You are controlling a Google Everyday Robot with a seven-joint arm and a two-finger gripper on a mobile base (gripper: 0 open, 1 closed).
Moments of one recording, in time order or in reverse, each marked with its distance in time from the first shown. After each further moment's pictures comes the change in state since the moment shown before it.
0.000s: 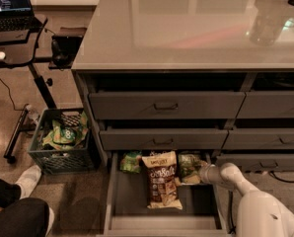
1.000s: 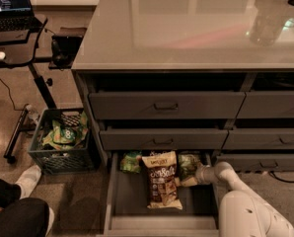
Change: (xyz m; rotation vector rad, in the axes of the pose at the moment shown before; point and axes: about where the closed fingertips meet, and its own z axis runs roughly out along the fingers) arm 0.020 0.003 0.037 -0.053 0.065 -0.044
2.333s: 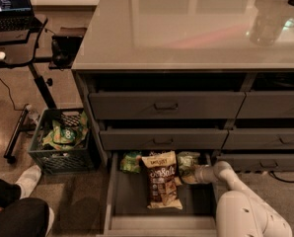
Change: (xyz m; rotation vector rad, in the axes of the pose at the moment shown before) arm 0.002 0.000 0.005 -0.009 0.005 -0.008
